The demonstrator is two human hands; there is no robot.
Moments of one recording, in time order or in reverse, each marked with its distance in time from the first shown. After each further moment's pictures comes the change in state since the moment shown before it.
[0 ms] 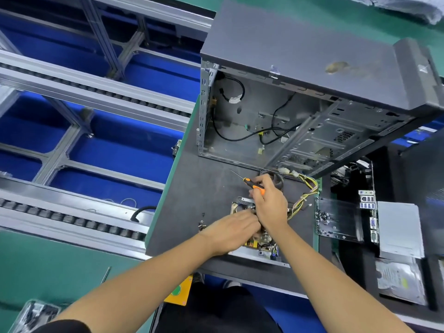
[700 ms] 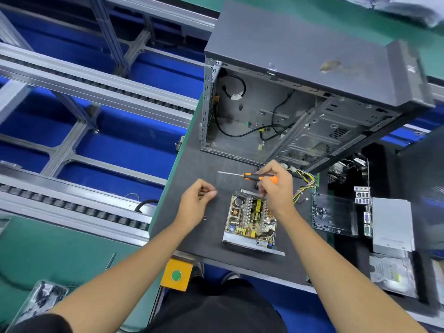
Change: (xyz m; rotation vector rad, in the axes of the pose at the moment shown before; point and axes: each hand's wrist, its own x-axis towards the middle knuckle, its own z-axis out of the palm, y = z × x) left_hand -0.050 -0.017 -0.044 -0.719 0.624 -0.996; right_hand -0.003 -0.030 -0.040 0.669 -0.022 -0.028
